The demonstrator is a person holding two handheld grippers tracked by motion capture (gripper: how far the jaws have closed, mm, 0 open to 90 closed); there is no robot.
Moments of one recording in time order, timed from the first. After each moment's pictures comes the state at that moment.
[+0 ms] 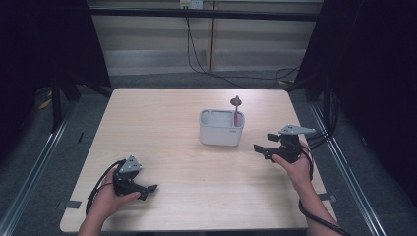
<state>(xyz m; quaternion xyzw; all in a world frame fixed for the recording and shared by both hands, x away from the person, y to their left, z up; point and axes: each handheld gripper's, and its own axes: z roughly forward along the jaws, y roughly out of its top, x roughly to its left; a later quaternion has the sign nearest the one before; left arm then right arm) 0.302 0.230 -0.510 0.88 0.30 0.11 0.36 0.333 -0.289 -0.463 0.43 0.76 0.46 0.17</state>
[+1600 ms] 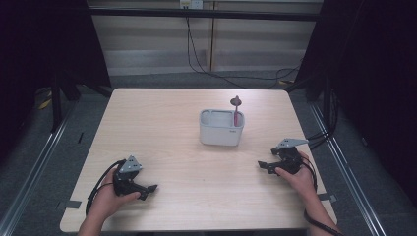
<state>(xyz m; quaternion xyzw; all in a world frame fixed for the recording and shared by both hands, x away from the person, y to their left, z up) 0.302 0.230 -0.510 0.88 0.30 0.11 0.36 0.323 -0.304 -0.511 0.43 0.81 0.37 0.15</state>
